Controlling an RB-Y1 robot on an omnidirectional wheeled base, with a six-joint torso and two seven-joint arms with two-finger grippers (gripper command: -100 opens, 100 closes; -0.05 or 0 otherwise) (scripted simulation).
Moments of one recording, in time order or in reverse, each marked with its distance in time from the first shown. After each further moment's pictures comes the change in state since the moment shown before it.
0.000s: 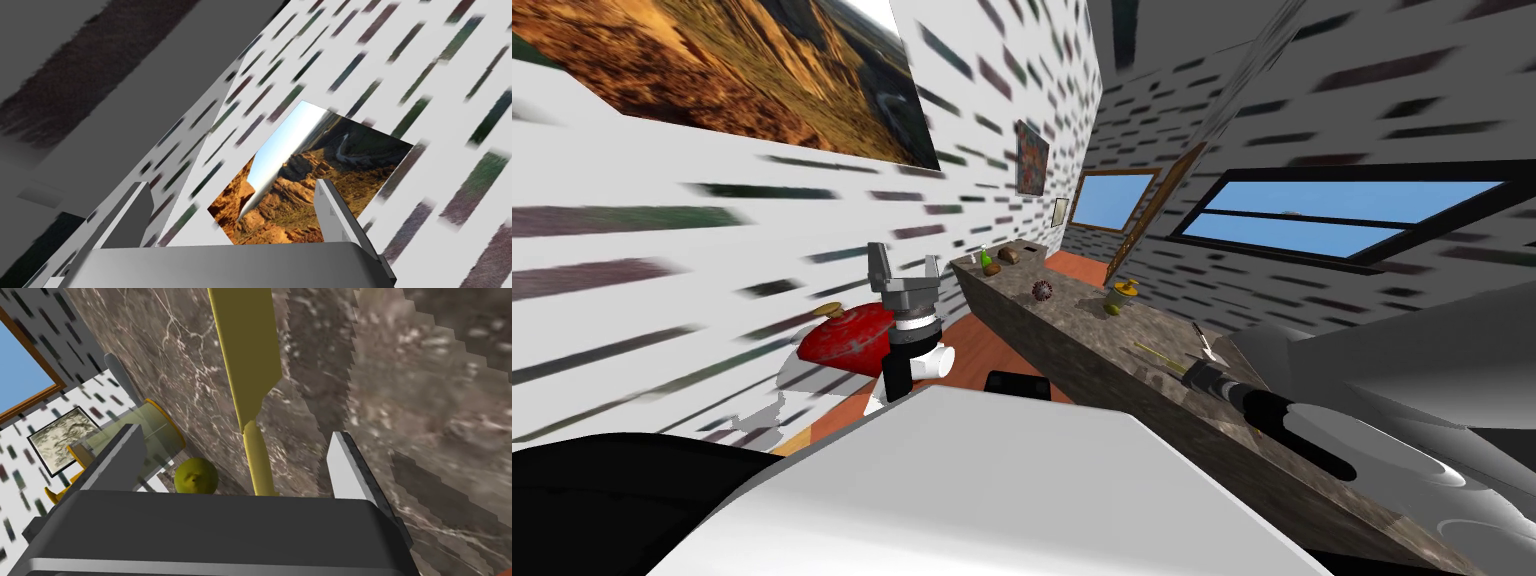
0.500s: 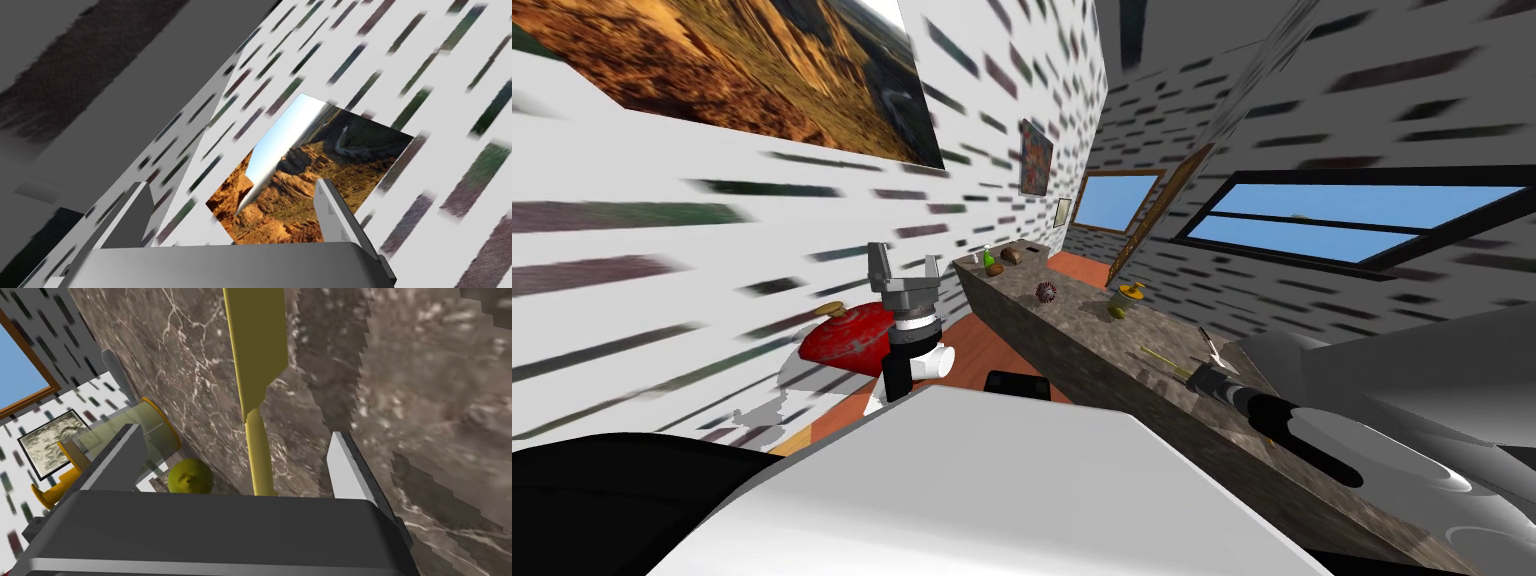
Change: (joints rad) left arm 0.000 0.000 0.000 0.000 0.000 0.000 0.000; right arm 0.006 -0.001 0.008 0.022 0.012 0.019 0.016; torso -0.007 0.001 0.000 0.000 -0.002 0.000
